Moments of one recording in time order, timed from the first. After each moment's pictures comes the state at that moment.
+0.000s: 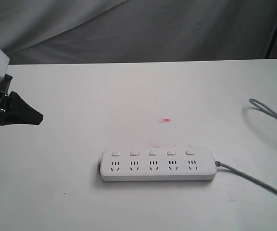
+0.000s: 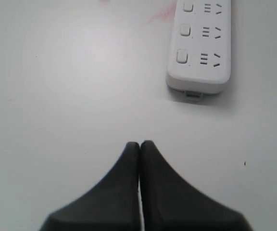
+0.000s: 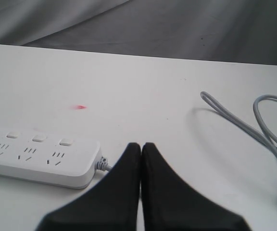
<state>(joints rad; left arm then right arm) 0.19 1.83 -1.09 -0.95 1.16 2.09 -0.08 0.01 0.00 -0.01 0.33 0.01</state>
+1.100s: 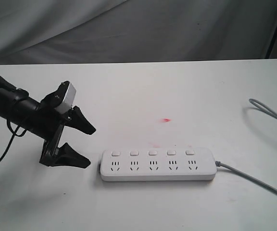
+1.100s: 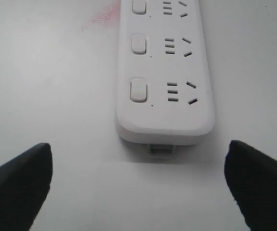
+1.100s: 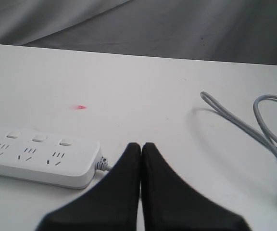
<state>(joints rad) -0.10 2.05 -1.11 -1.03 1.04 2.09 -0.08 0.01 0.00 -0.01 0.33 0.01</state>
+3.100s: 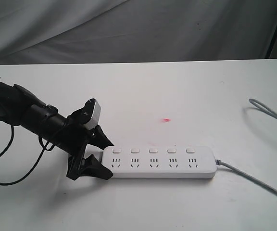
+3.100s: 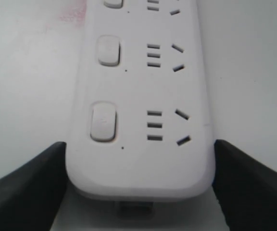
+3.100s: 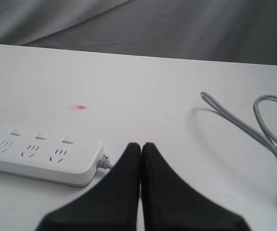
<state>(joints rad) -0.23 2.16 -1.11 -1.12 0.95 2.10 -0.08 0.01 0.00 -0.01 0.33 0.01</state>
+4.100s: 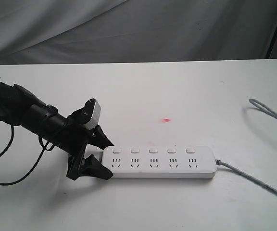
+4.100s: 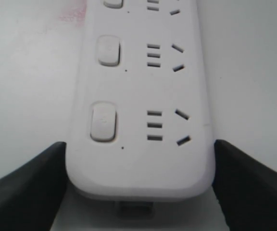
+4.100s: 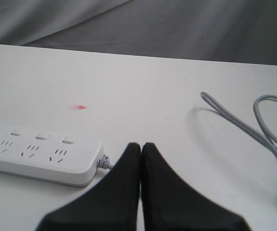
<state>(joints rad) -0.23 2.16 -1.11 -1.12 0.95 2.10 -0.08 0.01 0.00 -0.01 0.33 0.01</state>
